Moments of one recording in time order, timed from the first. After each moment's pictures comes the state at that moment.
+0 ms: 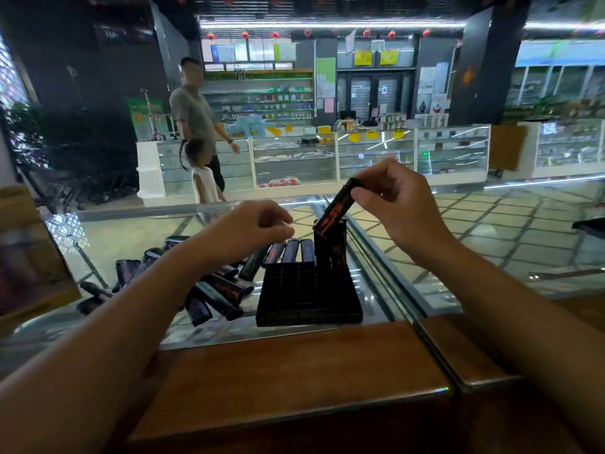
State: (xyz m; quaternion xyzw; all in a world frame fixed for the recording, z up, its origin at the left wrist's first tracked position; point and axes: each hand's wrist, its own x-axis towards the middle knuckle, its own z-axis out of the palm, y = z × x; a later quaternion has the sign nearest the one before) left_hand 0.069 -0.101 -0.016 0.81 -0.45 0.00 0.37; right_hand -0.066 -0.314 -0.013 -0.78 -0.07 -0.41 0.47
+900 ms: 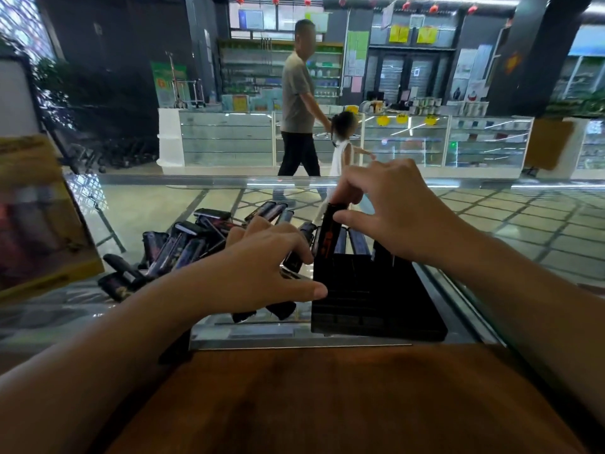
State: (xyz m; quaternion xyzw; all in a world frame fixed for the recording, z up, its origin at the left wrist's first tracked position) left_hand 0.059 -0.052 -0.047 0.89 -0.45 -0.01 0.12; right_hand -0.002 -0.260 -0.014 -0.93 -0.15 -0.34 0.05
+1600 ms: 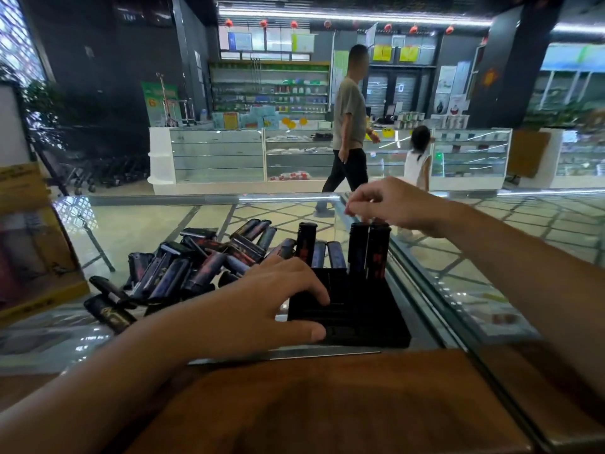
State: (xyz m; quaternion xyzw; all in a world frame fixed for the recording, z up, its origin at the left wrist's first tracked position) left_hand 0.027 -0.055 -0.048 0.81 -0.56 -0.05 0.17; right_hand 0.020 -0.337 -0.001 -0.94 -0.02 -0.13 0.33
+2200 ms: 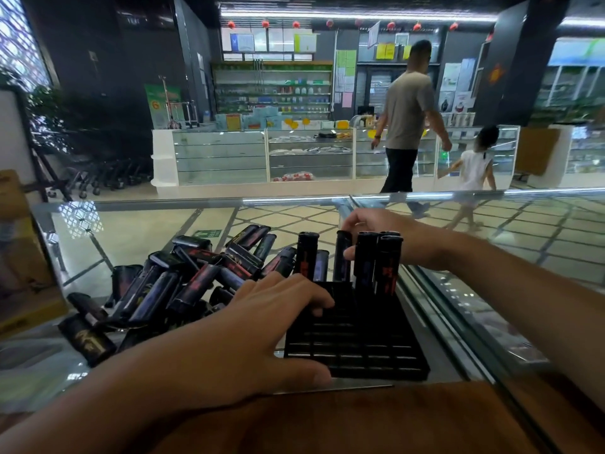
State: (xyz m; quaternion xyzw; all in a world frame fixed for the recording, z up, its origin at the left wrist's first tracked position) left_hand 0.024 -0.056 -0.048 0.82 -0.54 -0.07 0.14; right_hand 0.028 -0.337 -0.035 -0.89 -0.05 0.00 0.44
